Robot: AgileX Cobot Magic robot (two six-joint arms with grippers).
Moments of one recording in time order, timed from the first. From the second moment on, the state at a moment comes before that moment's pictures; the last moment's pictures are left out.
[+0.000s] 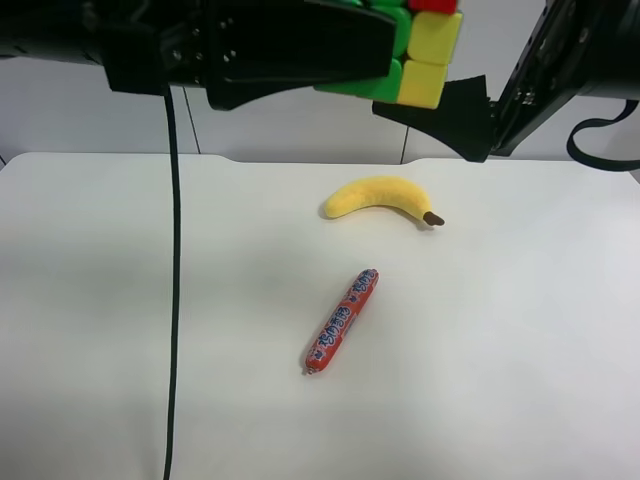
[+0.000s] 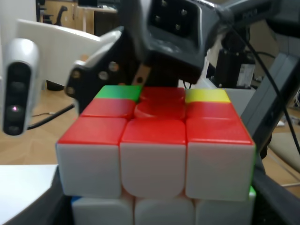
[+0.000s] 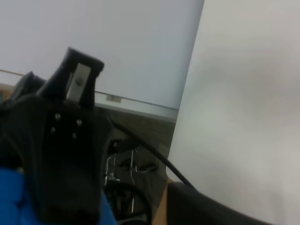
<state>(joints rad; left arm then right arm) -0.50 1.51 -1.07 -1.67 1.12 1.87 0.18 1.17 -0.75 1.73 1.16 -0.78</state>
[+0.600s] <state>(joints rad) -0.52 1.51 -1.07 -1.71 1.05 1.92 0.25 1.17 -0.75 1.73 1.13 -0.83</state>
